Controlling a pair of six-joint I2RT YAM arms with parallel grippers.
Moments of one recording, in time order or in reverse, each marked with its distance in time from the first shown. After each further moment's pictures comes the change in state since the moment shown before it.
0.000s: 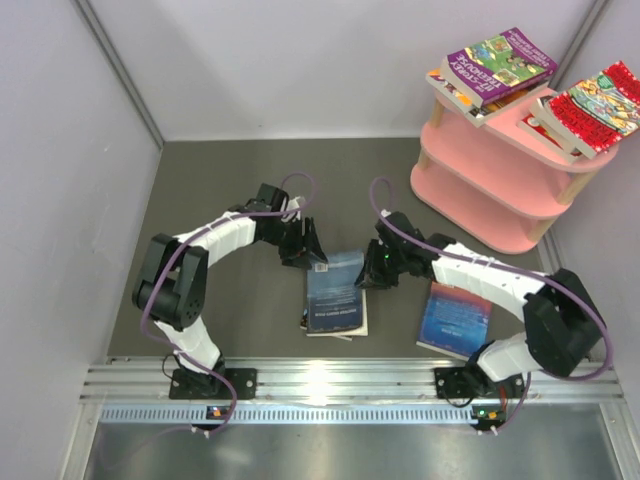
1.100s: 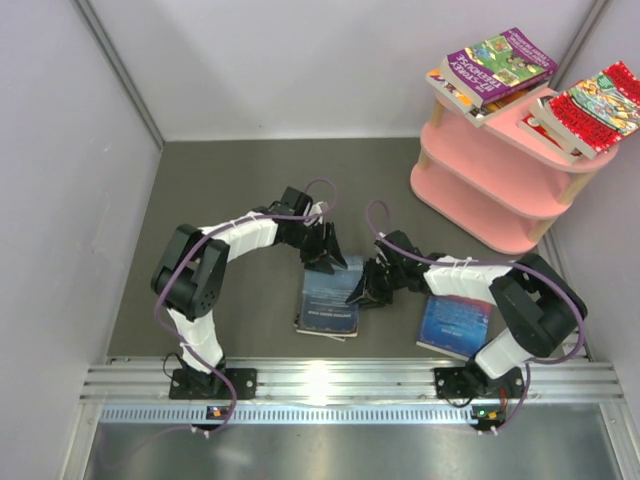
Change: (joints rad) left arm -0.110 0.103 0.060 0.073 0.045 -0.111; right arm -0.031 0.157 -0.207 0.340 -0.223 0.073
